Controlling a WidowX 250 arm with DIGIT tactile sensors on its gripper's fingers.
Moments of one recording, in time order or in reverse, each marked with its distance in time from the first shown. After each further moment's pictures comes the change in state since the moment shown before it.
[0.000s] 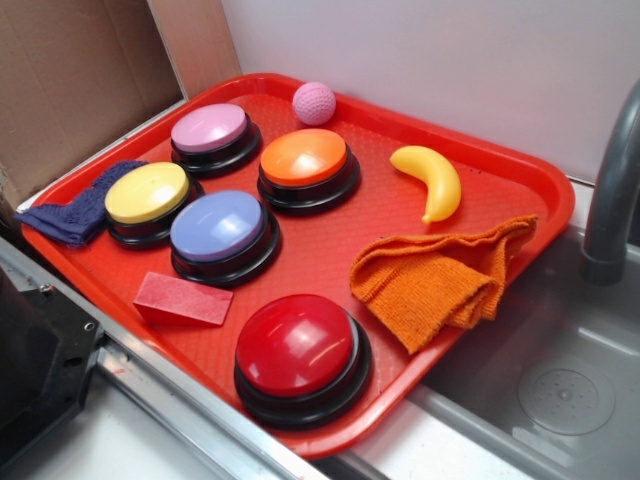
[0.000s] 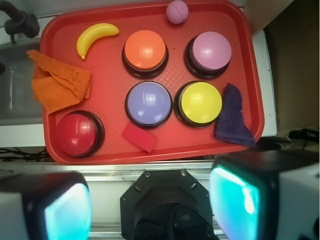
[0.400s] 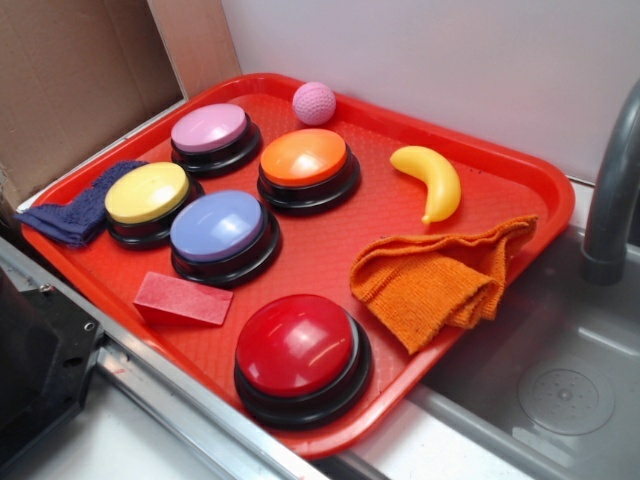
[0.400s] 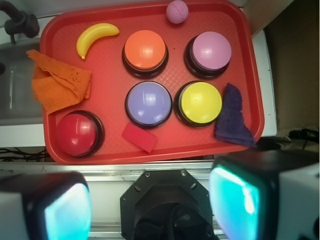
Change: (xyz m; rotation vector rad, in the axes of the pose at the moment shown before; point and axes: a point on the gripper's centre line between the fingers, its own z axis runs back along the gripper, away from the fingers) arm -0.001 0.000 -0.002 0.001 0.009 0.003
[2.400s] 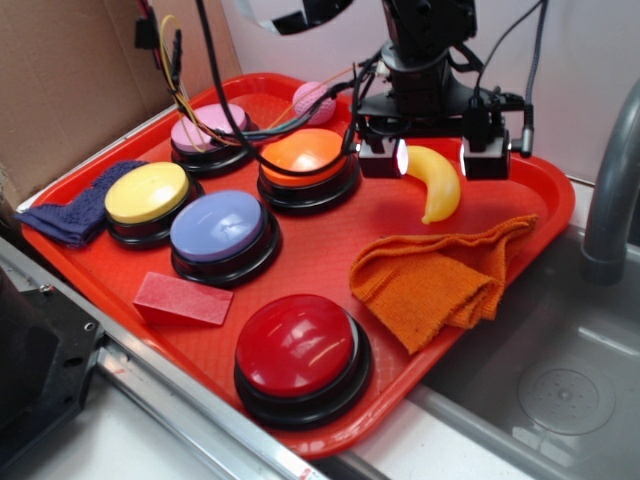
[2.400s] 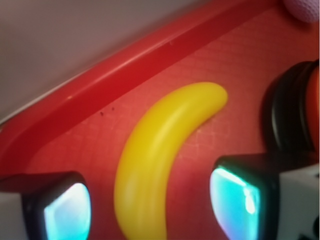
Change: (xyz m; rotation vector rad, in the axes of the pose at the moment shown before) arm 0.183 -0.097 -0.233 0.058 -0.158 0.487
